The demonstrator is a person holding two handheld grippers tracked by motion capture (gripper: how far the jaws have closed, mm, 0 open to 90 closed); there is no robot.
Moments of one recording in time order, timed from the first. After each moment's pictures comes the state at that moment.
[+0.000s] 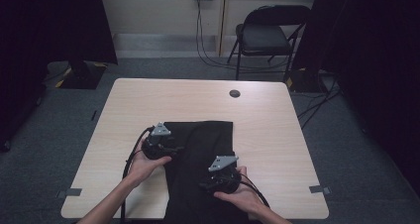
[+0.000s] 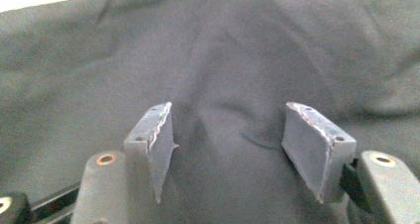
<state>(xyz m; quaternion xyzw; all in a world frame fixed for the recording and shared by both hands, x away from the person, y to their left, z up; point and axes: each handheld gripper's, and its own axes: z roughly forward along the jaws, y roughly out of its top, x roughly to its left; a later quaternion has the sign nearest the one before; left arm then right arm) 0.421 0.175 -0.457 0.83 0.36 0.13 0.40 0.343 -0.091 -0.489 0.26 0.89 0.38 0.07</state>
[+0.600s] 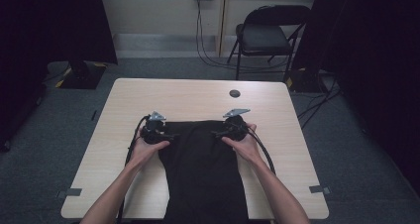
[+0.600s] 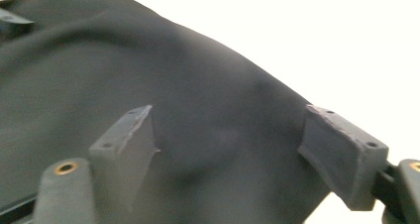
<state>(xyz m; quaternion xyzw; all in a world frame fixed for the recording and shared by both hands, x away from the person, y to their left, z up) 0.478 0.190 -0.489 0.81 0.42 0.13 0.39 0.502 -0.119 -0.482 0.37 0.83 0.38 0.15</state>
